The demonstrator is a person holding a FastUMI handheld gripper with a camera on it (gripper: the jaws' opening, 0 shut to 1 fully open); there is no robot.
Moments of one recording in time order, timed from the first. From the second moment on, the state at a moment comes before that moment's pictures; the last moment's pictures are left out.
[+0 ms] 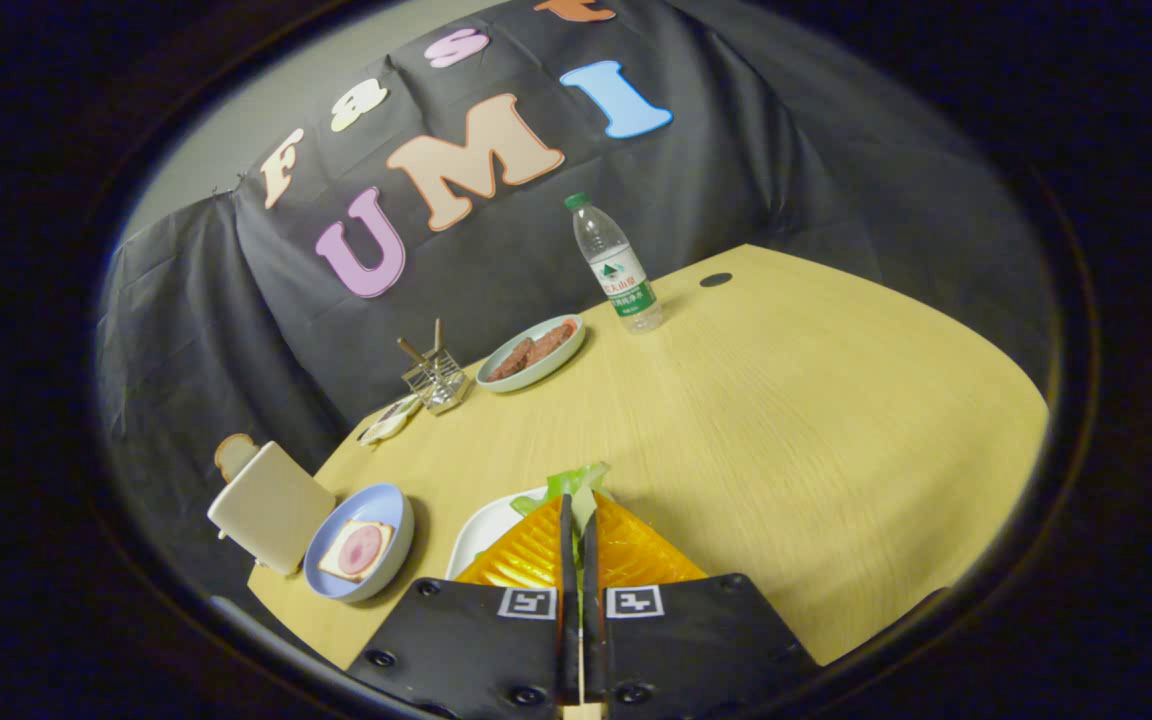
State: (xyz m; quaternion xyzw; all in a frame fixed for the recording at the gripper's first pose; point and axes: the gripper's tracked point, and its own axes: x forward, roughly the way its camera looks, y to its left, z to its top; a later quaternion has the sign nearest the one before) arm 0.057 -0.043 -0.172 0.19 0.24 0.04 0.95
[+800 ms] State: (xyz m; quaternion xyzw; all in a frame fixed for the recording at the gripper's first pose) arm 0.046 0.106 -0.081 0.13 0.15 0.16 0.97
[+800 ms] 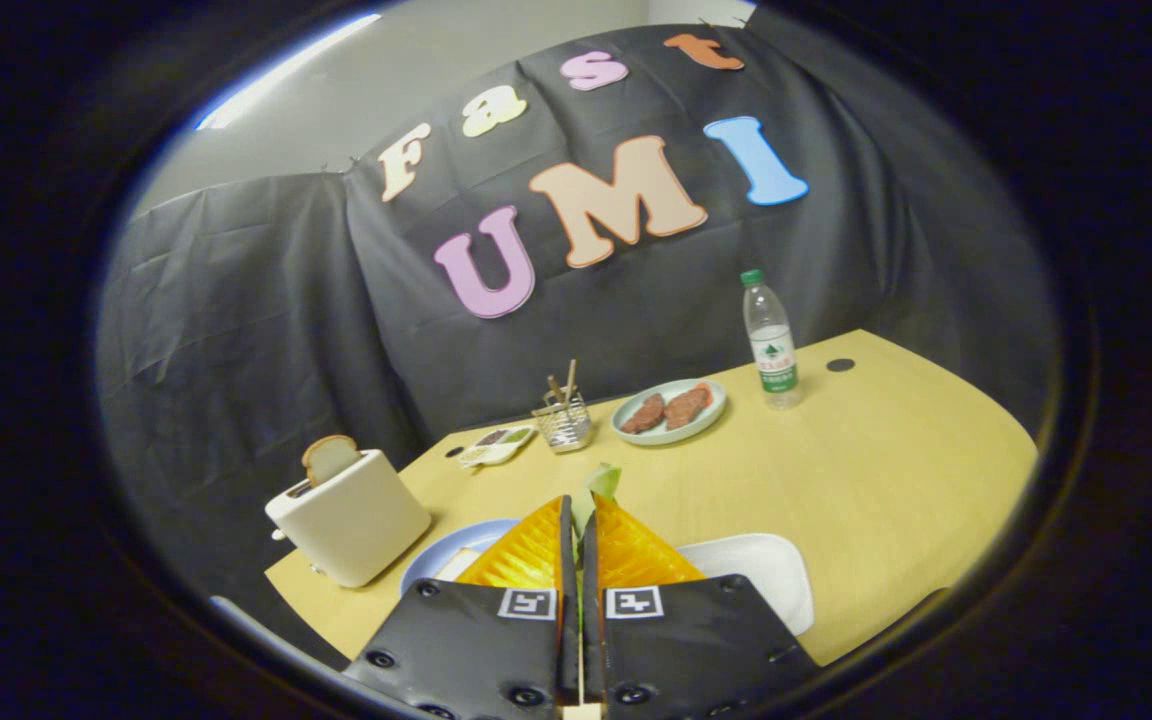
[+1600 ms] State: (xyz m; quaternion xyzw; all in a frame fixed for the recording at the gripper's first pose) arm 0.025 0.304 -0.067 0.17 0.15 0.33 0.92
